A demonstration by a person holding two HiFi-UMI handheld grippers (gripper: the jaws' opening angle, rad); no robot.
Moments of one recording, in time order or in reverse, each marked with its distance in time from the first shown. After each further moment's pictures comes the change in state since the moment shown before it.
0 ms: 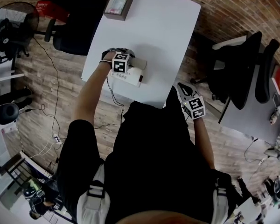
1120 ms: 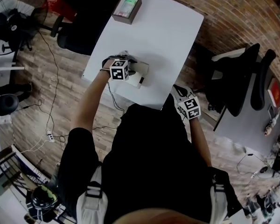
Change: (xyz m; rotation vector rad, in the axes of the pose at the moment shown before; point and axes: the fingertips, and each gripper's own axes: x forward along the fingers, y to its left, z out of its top) left arm -0.043 -0.021 0.032 -0.147 -0.149 0.138; right arm 0.009 0.014 0.016 -0.060 -0.020 0.074
